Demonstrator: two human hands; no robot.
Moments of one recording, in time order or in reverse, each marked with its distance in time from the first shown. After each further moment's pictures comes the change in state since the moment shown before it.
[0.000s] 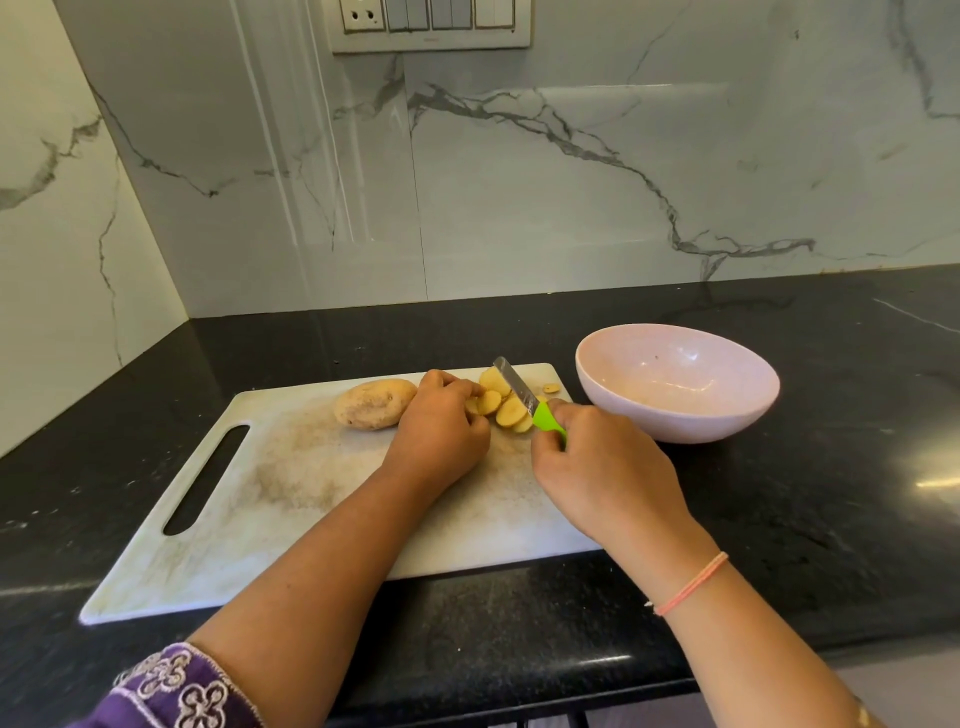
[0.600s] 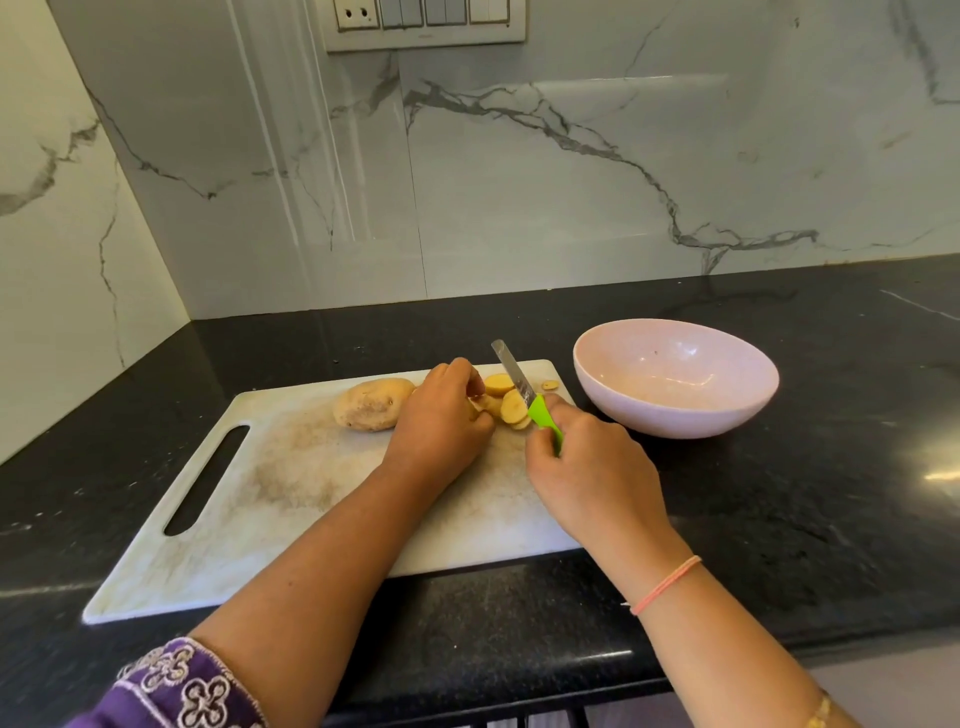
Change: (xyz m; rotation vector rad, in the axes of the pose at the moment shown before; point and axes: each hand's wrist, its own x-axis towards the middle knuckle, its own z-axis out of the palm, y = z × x) left_hand 0.000 0.006 -0.003 0.016 0.050 0.057; right_hand -0.002 -0.001 0.010 0.063 0.048 0.029
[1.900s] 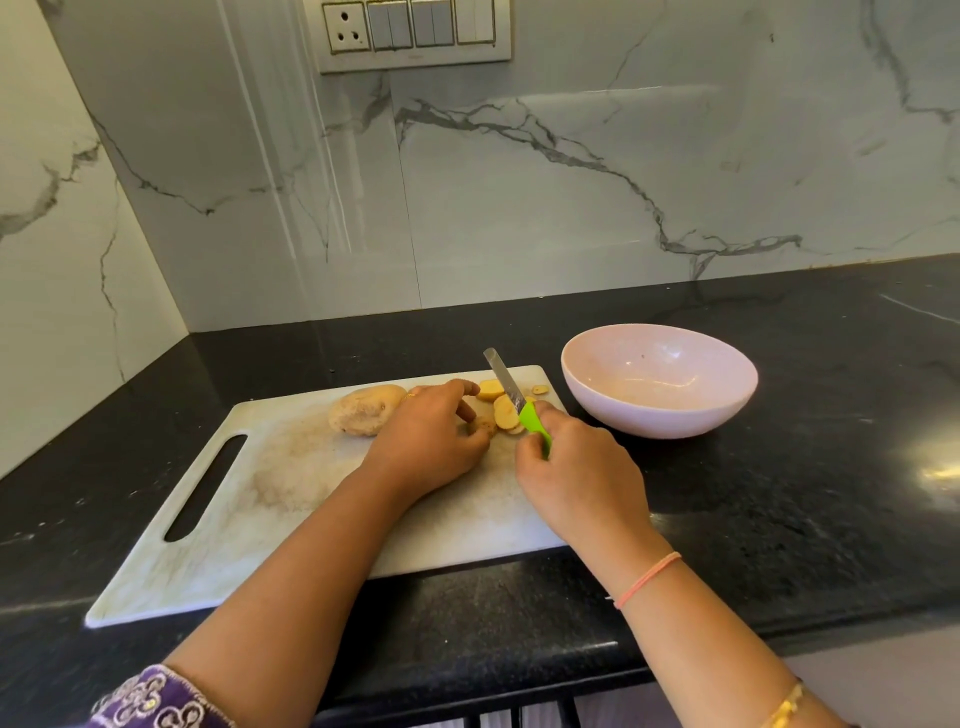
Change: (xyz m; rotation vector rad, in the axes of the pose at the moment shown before) left_hand -0.004 -0.006 -0.006 0.074 -0.133 0.070; right_hand -0.003 0.005 0.002 0.024 0.021 0.007
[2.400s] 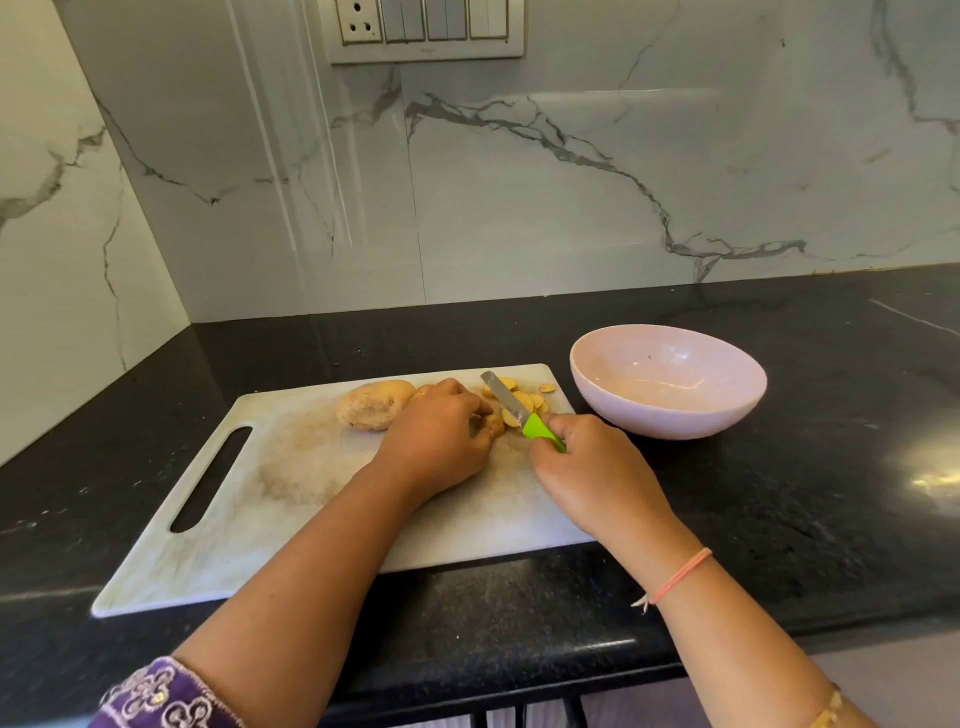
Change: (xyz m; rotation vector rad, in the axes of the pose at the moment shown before) left_hand -0.002 0.001 0.000 0.079 -0.021 0.038; right_hand 0.005 0.005 -0.007 0.091 -0.147 0.073
